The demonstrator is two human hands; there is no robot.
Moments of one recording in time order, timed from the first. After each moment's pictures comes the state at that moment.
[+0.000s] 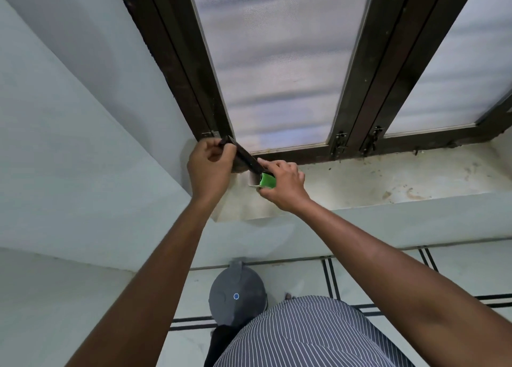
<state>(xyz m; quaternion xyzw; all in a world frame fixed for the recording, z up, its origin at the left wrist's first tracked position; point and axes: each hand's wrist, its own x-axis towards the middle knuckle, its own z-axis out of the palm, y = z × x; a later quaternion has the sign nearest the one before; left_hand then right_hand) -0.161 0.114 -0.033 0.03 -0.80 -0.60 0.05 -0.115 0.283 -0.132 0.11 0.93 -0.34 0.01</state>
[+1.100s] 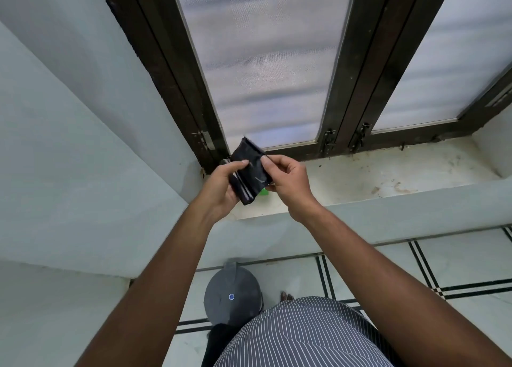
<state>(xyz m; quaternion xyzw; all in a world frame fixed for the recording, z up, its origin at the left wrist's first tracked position) -0.145 0.130 -0.051 0.12 -0.54 -0.75 -0.36 -0.076 0.278 -0.073 0.22 0.59 -0.77 -0.09</state>
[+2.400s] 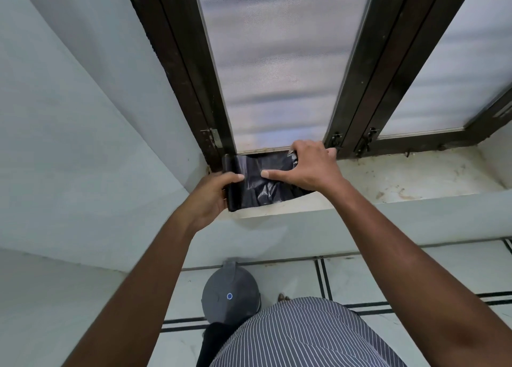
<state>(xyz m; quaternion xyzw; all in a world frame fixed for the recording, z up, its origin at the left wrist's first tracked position) -0.135 0.085 -0.042 0.04 -0.63 -0.69 -0.36 -0.097 0.333 -0.043 0.15 0.97 -0.18 0.02</state>
